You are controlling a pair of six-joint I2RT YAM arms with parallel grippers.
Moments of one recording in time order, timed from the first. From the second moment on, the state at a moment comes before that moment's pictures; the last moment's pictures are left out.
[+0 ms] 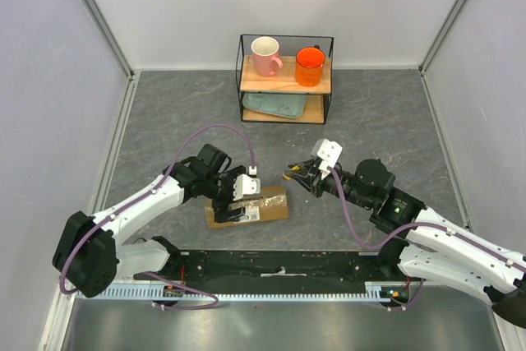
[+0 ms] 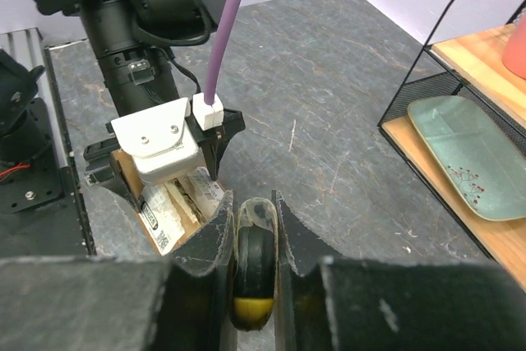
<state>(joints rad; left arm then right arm) -0.60 1.18 0.71 -0.60 0.51 0.79 0.92 0.80 0.66 0.10 -0.13 -0.08</state>
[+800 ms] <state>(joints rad) -0.60 1.55 1.05 -1.16 0.71 1.23 0.99 0.79 0.51 0.16 -0.35 -0.03</state>
